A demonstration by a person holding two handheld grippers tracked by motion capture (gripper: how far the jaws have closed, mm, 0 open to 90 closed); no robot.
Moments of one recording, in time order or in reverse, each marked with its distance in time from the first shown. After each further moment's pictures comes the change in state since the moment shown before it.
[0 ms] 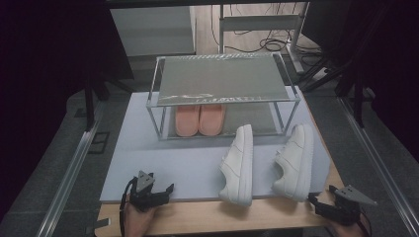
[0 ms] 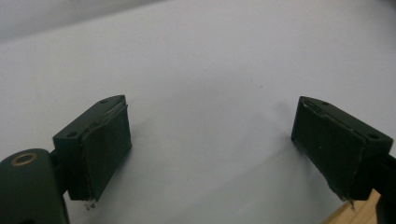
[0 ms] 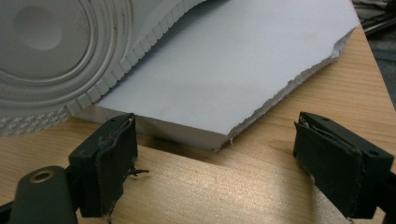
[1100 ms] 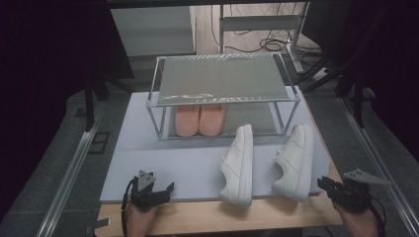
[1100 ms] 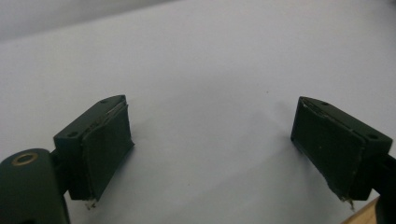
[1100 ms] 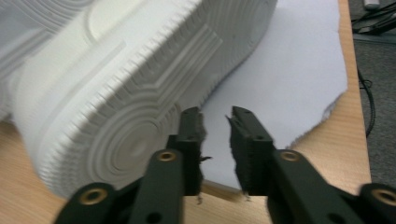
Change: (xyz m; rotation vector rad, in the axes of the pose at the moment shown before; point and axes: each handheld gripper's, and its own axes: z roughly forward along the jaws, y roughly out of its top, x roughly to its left) left arm -0.002 0.002 0.002 -0.002 0.029 -0.028; right arm 0.005 0.072 -0.032 0.072 0.082 0.045
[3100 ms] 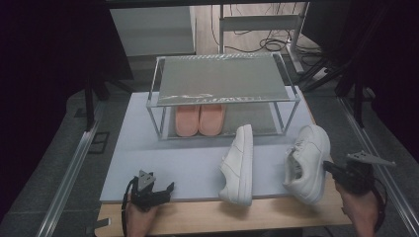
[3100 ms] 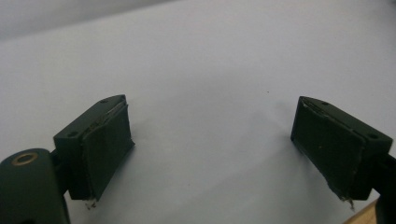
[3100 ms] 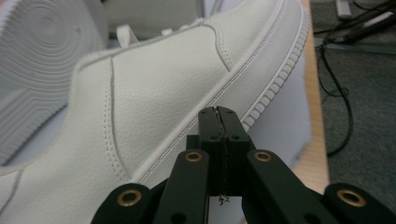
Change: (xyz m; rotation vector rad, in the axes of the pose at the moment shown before) left arm -0.001 0.000 0.000 0.003 0.006 -0.002; right arm -0.010 0.042 0.000 -0.022 -0.076 0.038
